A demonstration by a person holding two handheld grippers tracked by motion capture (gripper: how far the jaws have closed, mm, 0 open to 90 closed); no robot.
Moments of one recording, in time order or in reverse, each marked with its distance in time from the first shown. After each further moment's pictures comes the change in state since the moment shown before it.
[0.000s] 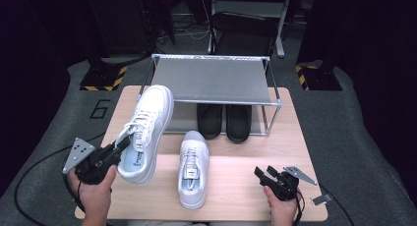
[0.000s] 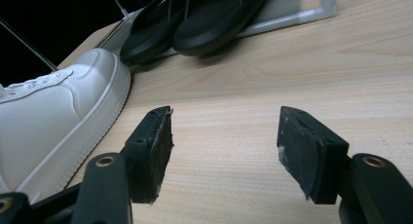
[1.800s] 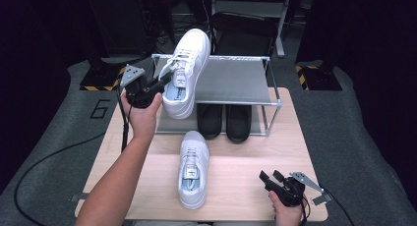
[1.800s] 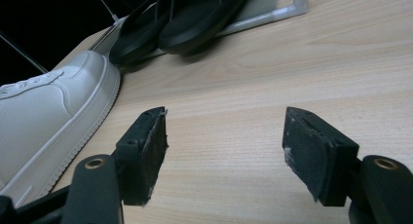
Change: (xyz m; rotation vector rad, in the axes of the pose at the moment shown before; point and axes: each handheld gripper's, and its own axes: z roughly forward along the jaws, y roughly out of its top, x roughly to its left) left arm -0.029 0.103 0.166 -0.035 -0.065 -0.022; right arm -0.012 -0.009 -0.017 -0.027 -0.023 0.018
